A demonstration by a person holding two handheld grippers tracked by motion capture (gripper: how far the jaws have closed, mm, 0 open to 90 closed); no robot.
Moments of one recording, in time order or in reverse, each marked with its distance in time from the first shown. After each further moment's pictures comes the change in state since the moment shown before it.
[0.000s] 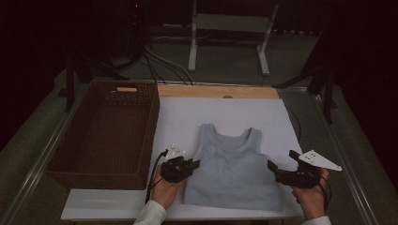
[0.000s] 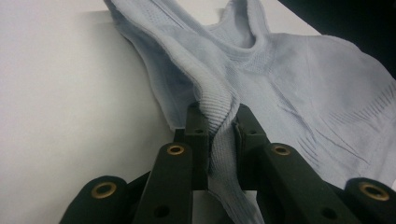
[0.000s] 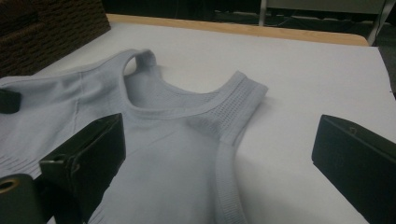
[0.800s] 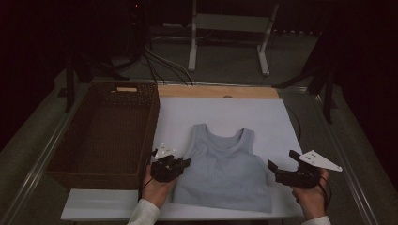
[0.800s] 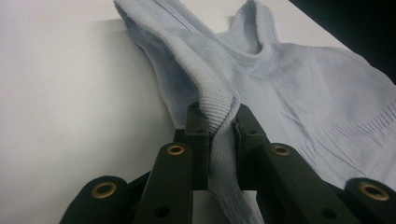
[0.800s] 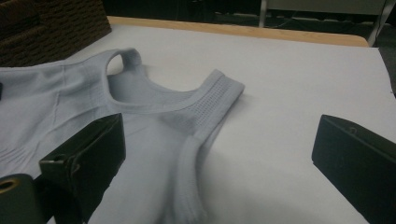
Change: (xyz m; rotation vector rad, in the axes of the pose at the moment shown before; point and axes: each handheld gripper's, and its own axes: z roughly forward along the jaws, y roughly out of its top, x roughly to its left) left arm 0.012 0.001 -0.025 -0.004 0.062 -0.026; right arm 0.000 0.000 0.000 -0.008 0.003 0.007
